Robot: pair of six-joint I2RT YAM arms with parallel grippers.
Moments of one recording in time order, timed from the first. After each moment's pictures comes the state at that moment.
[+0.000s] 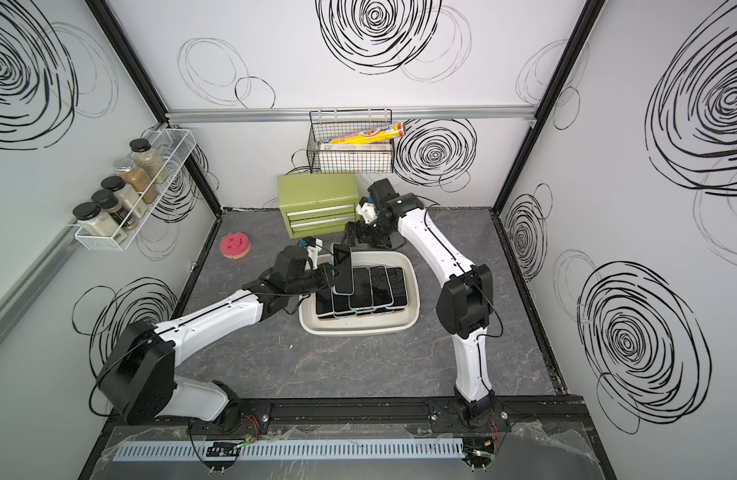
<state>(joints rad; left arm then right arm) -0.48 1.37 0.89 -0.05 0.24 -0.75 0.46 2.05 2.12 -1.09 -0.44 0.36</state>
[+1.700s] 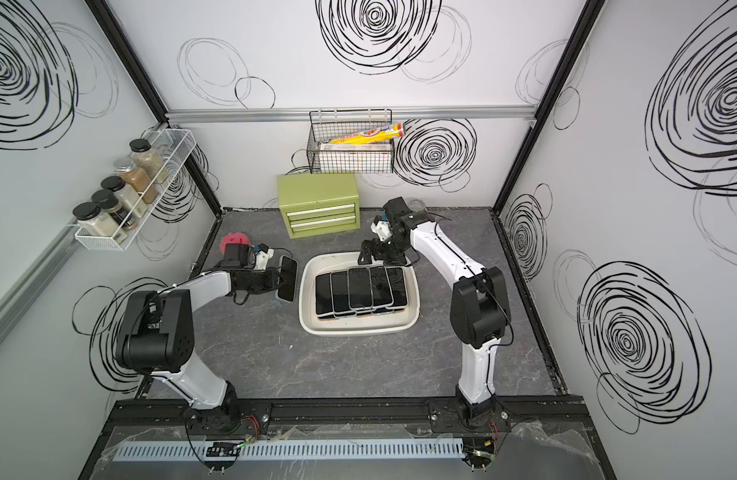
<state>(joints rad) 0.08 1.72 0.93 -0.25 0.60 -0.17 0.44 1.91 1.71 -0.98 -0.43 0.27</state>
